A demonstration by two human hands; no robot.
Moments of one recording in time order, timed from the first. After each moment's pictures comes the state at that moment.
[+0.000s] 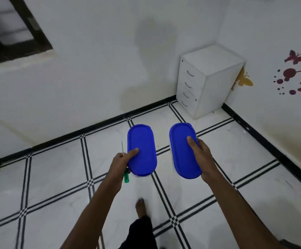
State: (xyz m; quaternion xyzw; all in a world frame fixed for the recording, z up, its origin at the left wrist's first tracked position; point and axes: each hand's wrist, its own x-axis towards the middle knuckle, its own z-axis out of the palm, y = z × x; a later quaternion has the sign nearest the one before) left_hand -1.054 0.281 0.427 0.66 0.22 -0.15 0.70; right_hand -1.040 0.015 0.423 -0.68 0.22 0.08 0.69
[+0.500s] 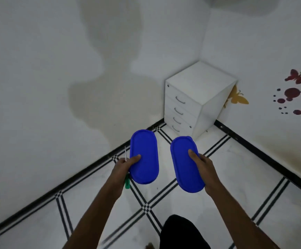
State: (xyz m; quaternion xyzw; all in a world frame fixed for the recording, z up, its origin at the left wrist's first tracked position) left_hand -0.610 0.289 0.417 0.66 0.15 -0.26 0.69; right_hand -0.674 0.019 0.392 -0.64 0.32 0.03 0.70
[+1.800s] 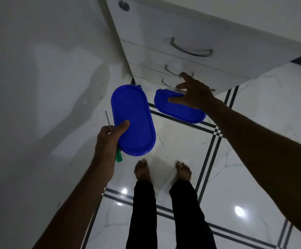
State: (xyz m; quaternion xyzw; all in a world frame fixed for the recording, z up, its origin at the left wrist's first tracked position) left_hand 0.020 0.107 0.021 0.72 0.12 -0.44 0.52; right_hand -0.072 -0.173 -0.067 -0.84 0.36 0.18 0.36
